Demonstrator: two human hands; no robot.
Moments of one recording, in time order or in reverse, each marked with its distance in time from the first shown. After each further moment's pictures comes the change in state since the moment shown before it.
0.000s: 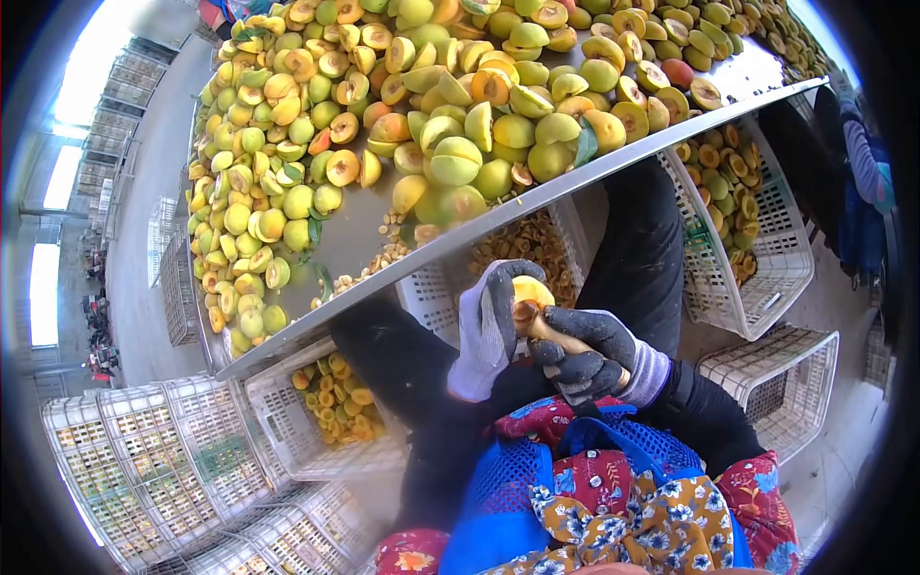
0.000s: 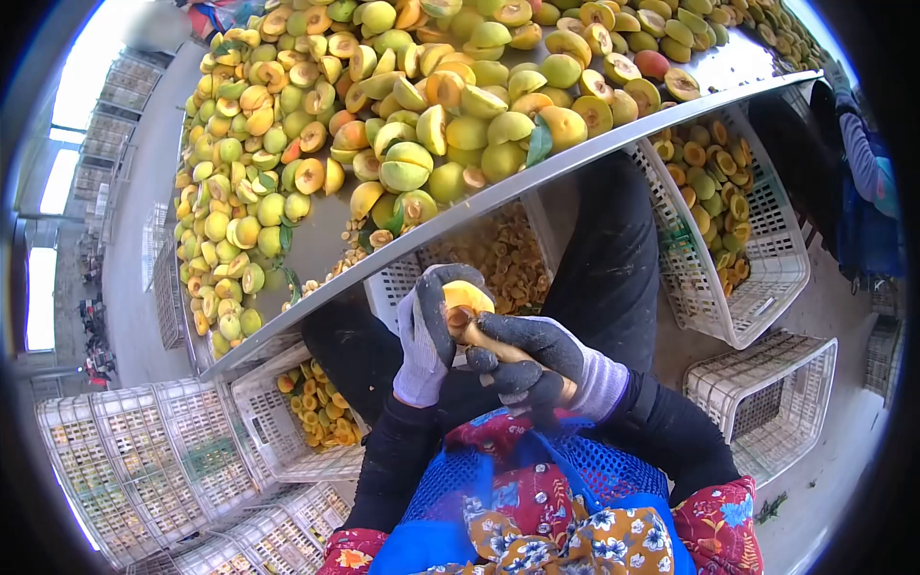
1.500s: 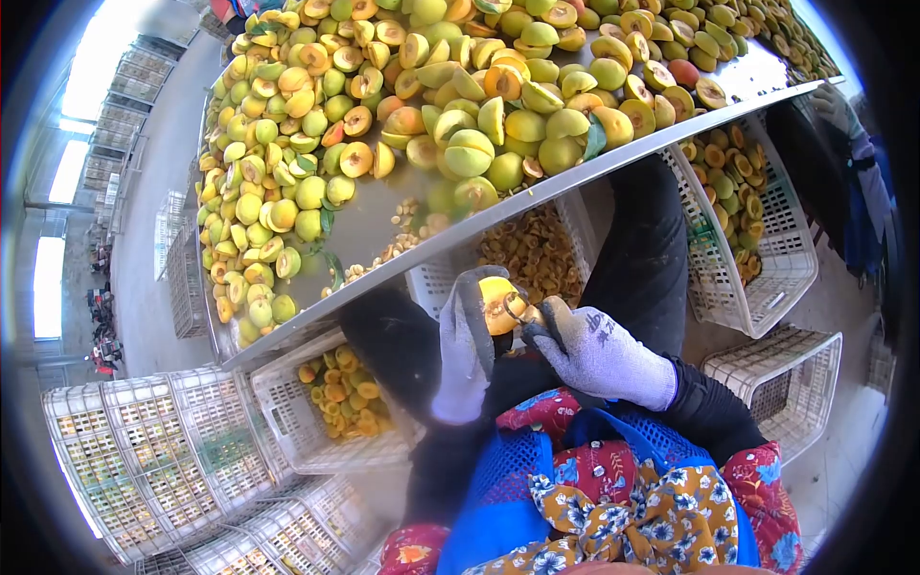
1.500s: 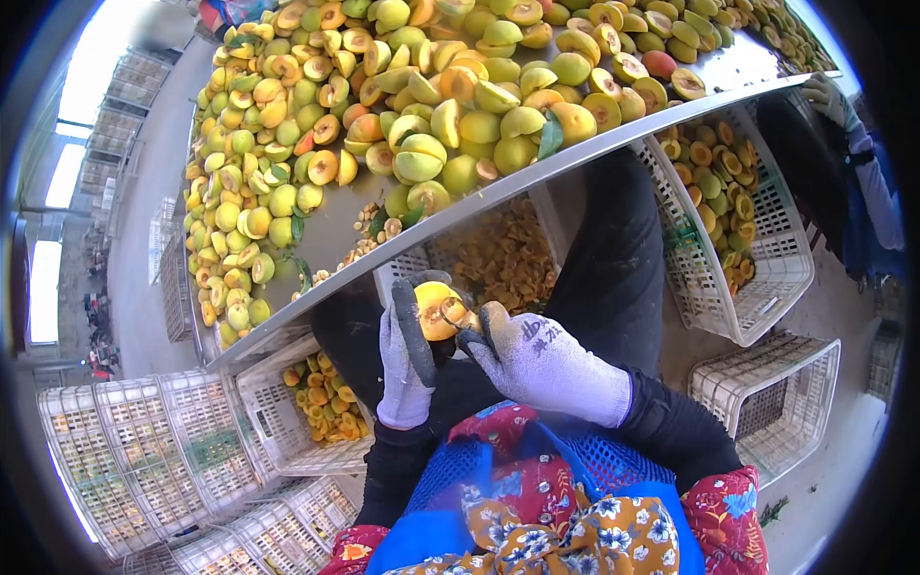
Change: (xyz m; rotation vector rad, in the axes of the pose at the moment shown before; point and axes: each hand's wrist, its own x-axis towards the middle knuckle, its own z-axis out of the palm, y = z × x) left_hand -0.027 0.031 -0.019 -0.197 0.228 -0.355; right_hand 0.017 0.035 0.022 -2.388 0.840 -0.711
